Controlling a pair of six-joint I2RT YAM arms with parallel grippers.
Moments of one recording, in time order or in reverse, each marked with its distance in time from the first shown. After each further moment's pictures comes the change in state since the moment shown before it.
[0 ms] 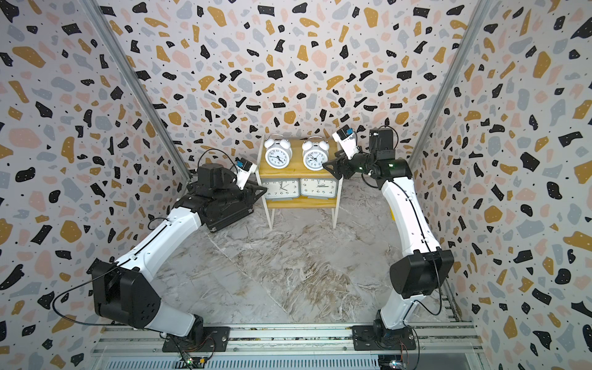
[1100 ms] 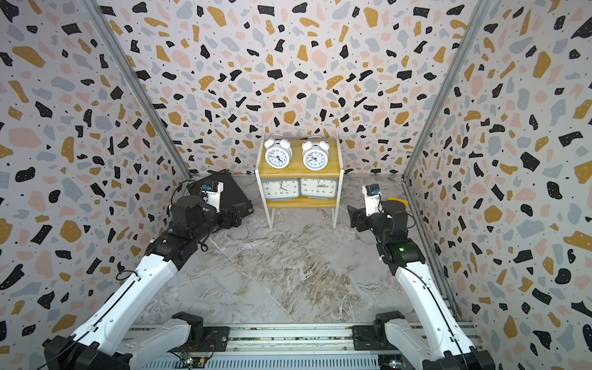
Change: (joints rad) left arm 0.000 -0.479 -0.439 0.046 -0.501 -0.281; right arm 0.000 -0.764 -1.136 0.522 0.560 0.304
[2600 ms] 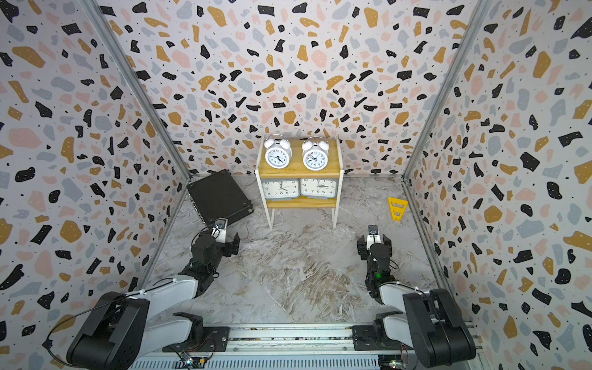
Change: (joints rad) left arm 0.066 0.203 -0.617 0.835 -0.241 0.309; right arm 0.000 0.351 -0.647 1.024 0.452 -0.130
